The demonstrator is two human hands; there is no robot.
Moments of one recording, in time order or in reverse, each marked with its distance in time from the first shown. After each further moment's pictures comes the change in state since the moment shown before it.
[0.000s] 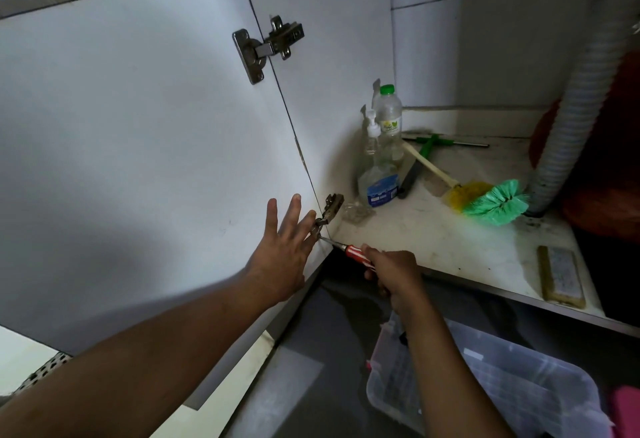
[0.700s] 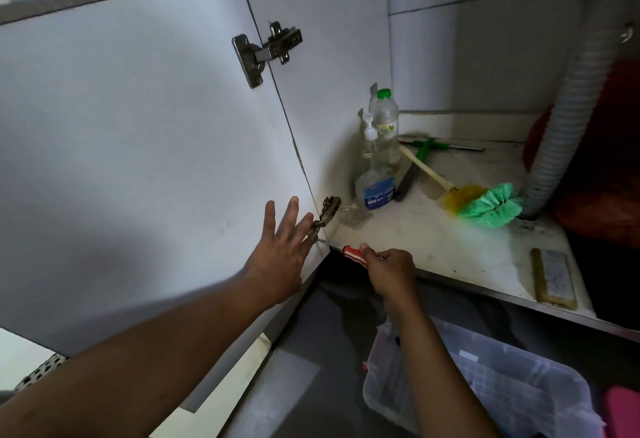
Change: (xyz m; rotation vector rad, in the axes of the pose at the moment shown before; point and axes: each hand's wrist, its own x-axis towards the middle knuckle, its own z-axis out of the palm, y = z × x) left_hand -0.004 0.000 -0.006 0.006 -0.012 0.011; right_hand 0.003 0.005 0.006 -0.106 0.154 -0.162
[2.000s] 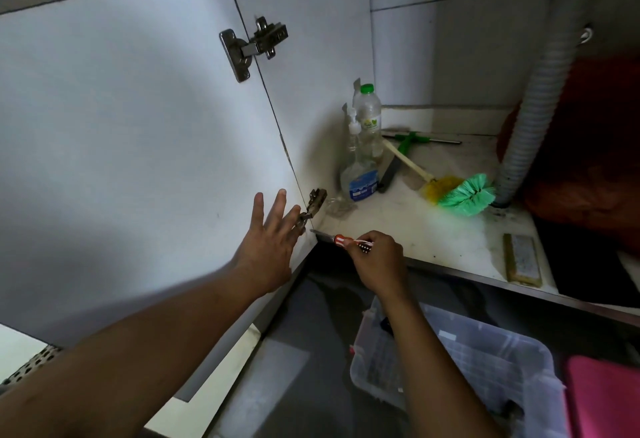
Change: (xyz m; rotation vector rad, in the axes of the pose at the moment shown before) left_hand -0.001 -0.002 -0.005 -0.042 -0.005 0.003; right_hand -0.015 -0.003 -0.019 -0.245 0.011 -0.288
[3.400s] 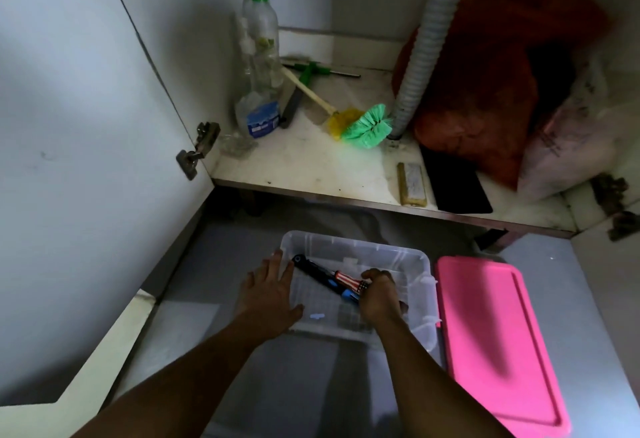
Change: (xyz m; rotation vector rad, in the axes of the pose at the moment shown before) left_hand -0.041 0.246 0.033 -1.078 -0.289 0.194; right_hand -0.093 0.208 -0.063 -0.386 0.018 0.453
